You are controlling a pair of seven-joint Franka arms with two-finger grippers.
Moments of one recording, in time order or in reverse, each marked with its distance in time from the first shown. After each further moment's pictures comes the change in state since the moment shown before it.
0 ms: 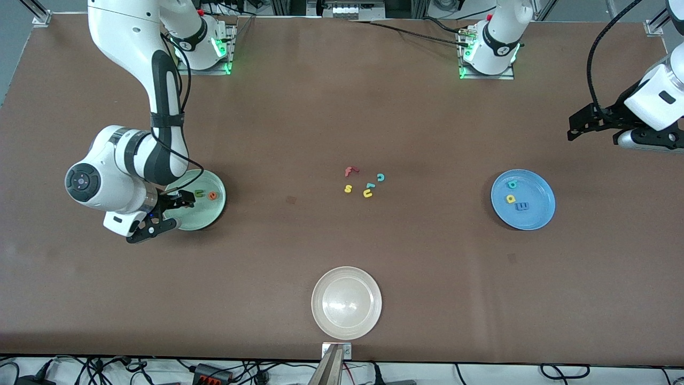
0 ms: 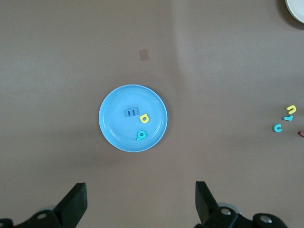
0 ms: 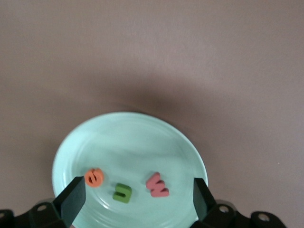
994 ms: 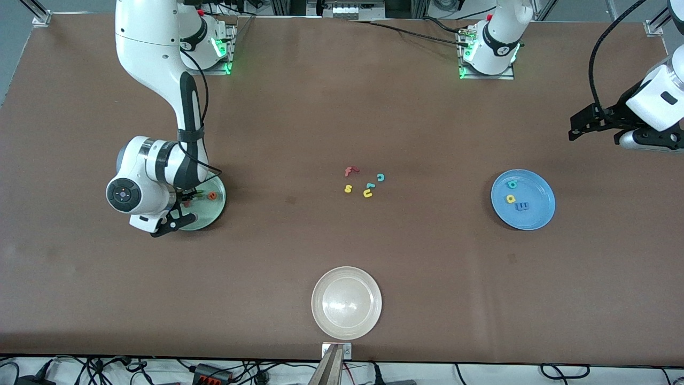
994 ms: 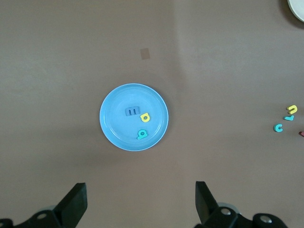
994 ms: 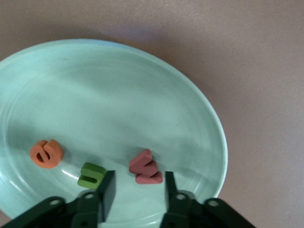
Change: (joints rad) left arm 0.008 0.001 -0.001 -0.001 0.000 -0.003 0.000; right arm 0.026 0.107 0.013 -0.066 -0.098 0.003 -0.032
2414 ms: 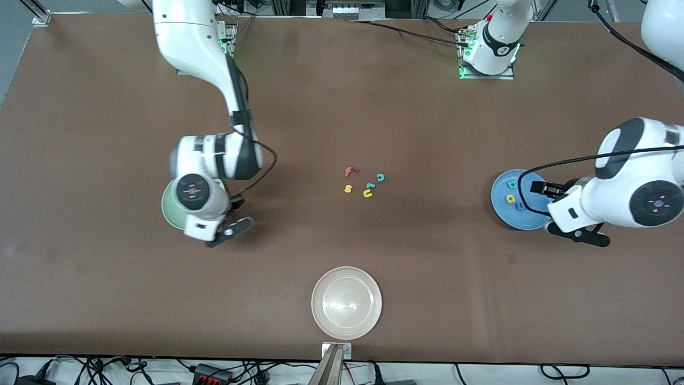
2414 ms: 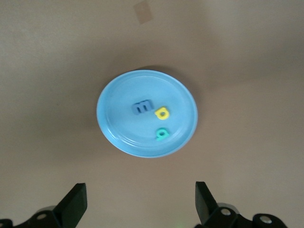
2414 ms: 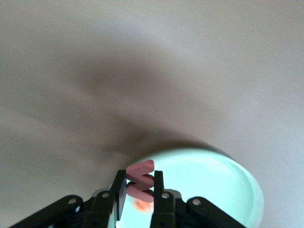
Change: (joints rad) left arm 0.532 0.684 -0.817 0.386 0.494 -0.255 -0.120; right arm 0.107 0.034 -0.014 0.234 -0.046 -0.117 0.131
